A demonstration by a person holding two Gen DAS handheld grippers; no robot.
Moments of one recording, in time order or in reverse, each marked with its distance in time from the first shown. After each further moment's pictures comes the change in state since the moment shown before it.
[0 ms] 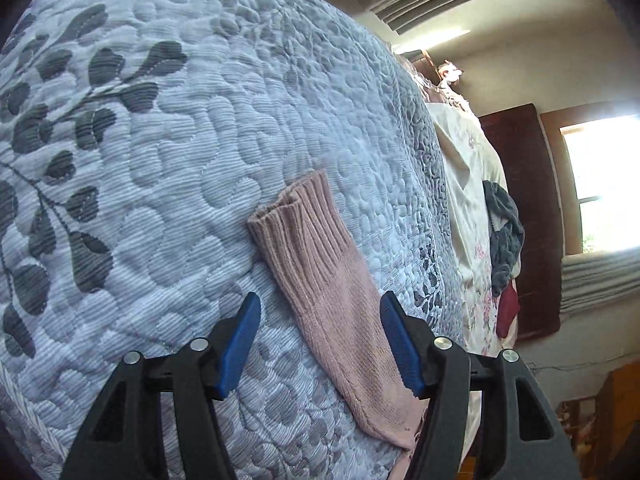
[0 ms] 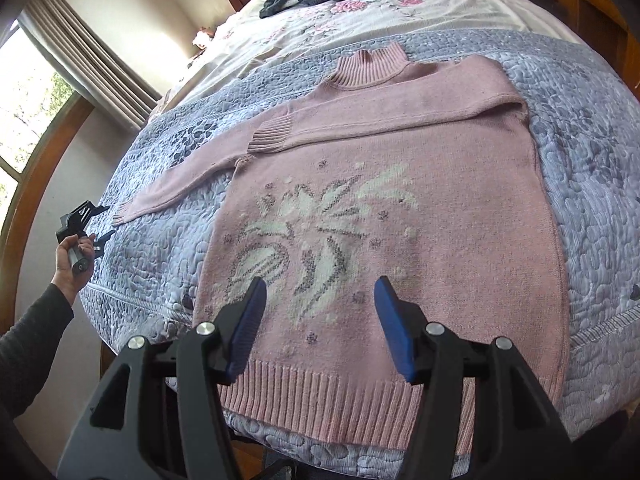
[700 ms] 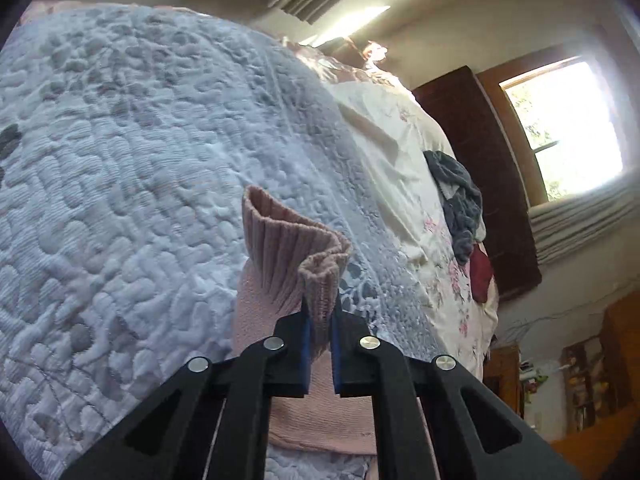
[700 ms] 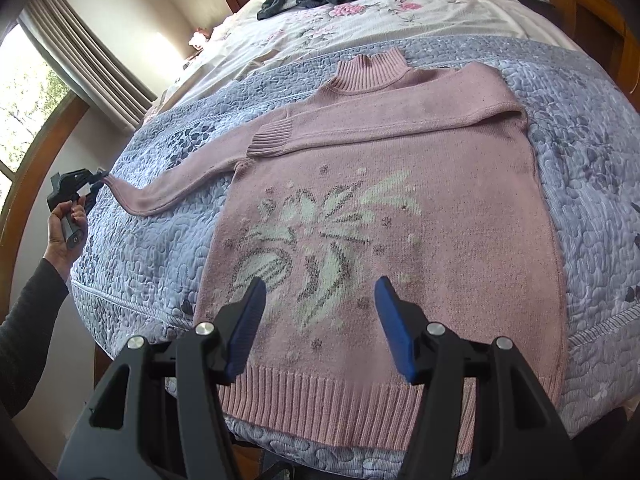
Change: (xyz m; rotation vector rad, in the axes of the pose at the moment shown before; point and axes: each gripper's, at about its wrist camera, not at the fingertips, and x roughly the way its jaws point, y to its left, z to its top) left arm -0.001 -0.128 -0.031 0.270 -0.003 -0.192; right arm -0.002 0.008 0.003 0.003 -0.014 -0.029
